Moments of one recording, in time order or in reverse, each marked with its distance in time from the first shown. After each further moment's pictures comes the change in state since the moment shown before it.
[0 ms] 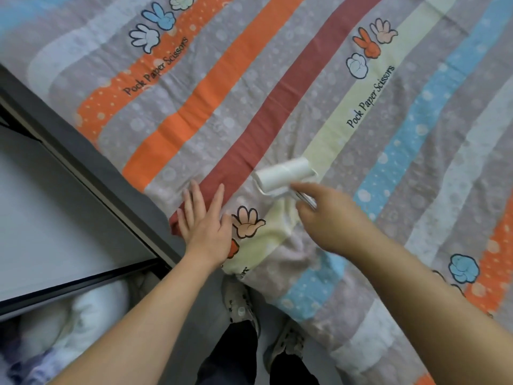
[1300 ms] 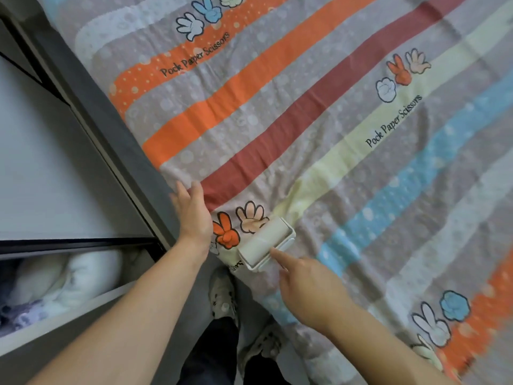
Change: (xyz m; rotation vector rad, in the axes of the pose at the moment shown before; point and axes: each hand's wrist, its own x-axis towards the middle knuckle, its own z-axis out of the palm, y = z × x) left_hand -0.004 0.000 -0.012 -0.981 0.312 -0.443; right_hand -0.051 0.024 0.063 -0.354 -0.290 -0.207
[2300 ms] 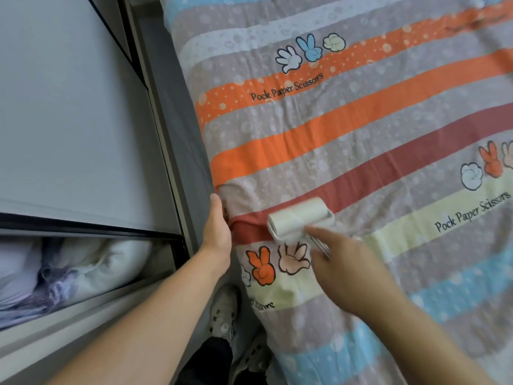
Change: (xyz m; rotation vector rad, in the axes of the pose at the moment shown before) left_hand 0.042 0.010 -0.032 -0.463 -0.029 -0.264; right_hand 0.079 -0.062 -0.106 -0.013 0.073 -0.105
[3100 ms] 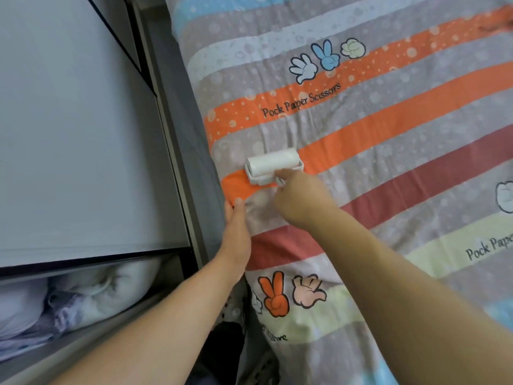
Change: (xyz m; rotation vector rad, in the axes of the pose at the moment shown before) left_hand 0.045 0.012 0.015 0.101 -0.015 0.137; right_hand 0.170 -0.065 0.000 0.054 0.044 -0.062
